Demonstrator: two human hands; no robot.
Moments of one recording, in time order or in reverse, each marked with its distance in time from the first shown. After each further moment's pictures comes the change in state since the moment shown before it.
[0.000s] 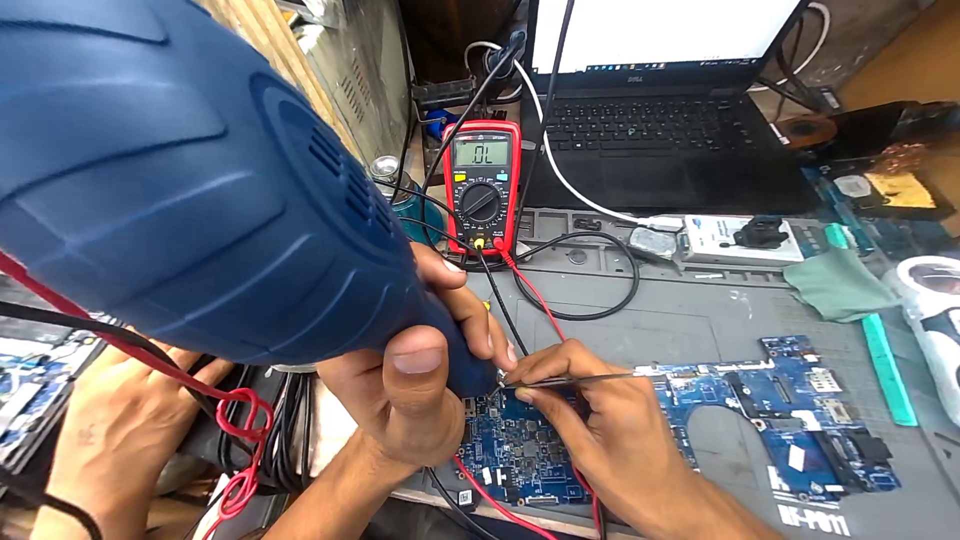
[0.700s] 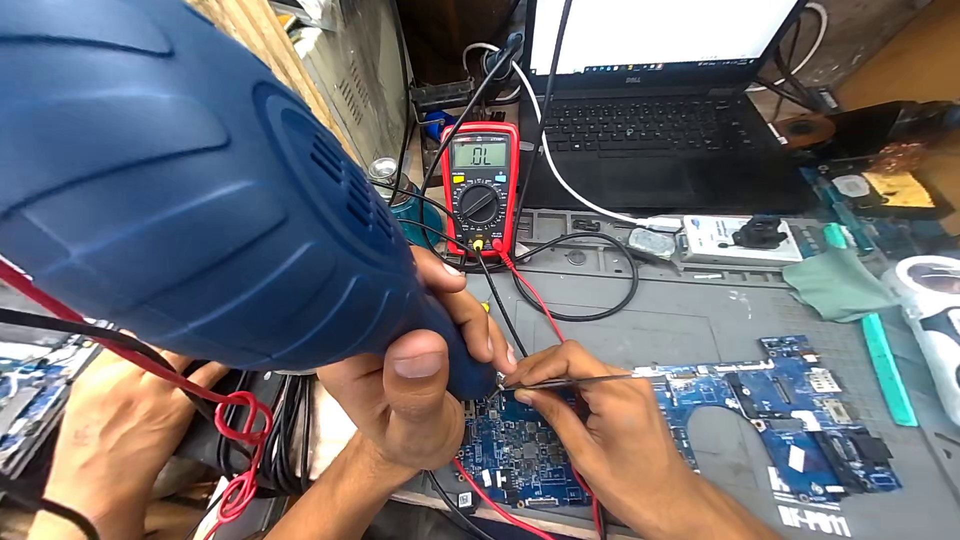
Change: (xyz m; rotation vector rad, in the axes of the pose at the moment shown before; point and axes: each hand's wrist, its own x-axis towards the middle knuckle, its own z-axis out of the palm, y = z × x) left_hand -0.001 0.000 0.001 -0.005 0.006 -0.005; right_hand 0.000 0.000 0.000 -0.011 0.002 0.001
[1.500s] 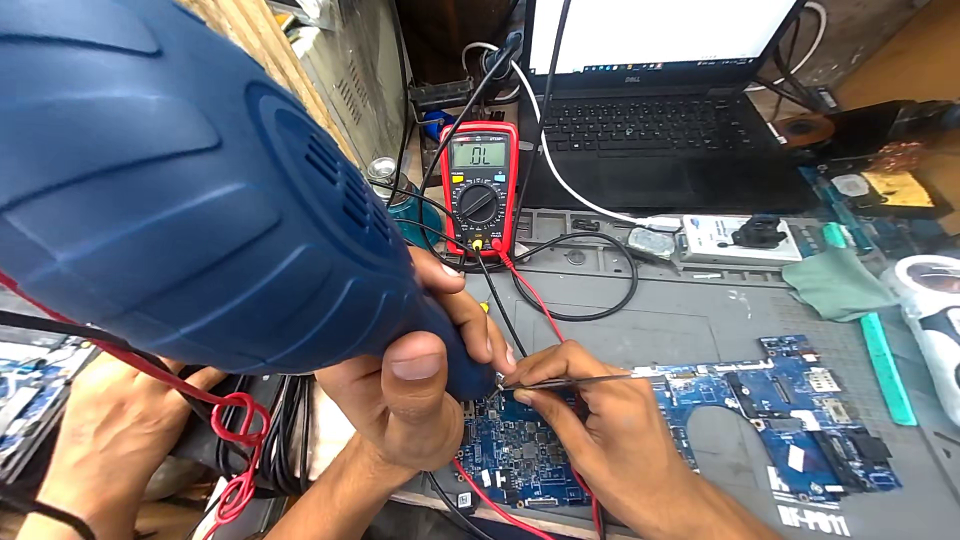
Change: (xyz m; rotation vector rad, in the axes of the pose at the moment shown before) left_hand -0.001 0.000 0.000 0.002 0.014 -0.001; right_hand 0.000 0.000 0.000 0.001 -0.005 0.003
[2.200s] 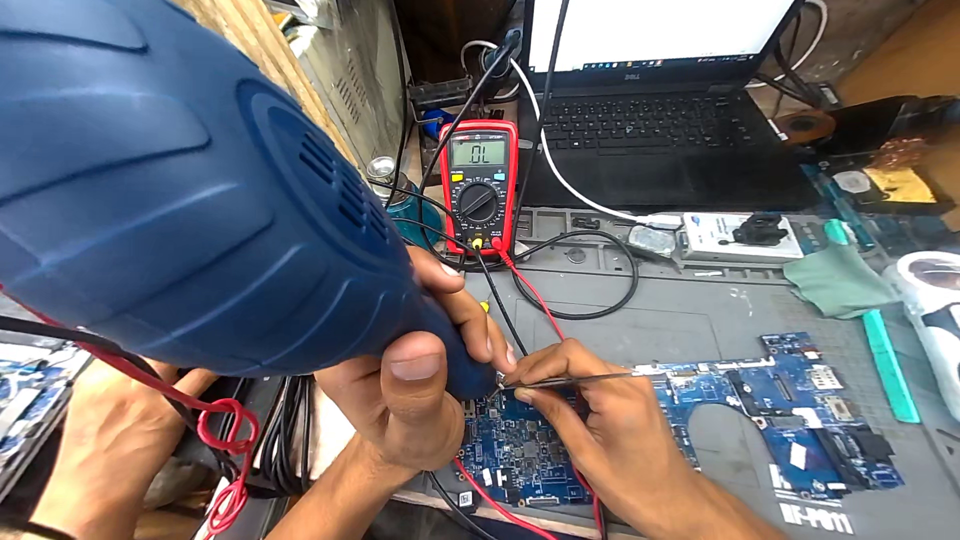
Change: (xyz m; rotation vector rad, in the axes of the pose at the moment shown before) left_hand 0.000 0.000 0.000 0.004 -0.013 0.002; right_hand 0.000 -0.001 0.000 -0.007 0.008 -0.001
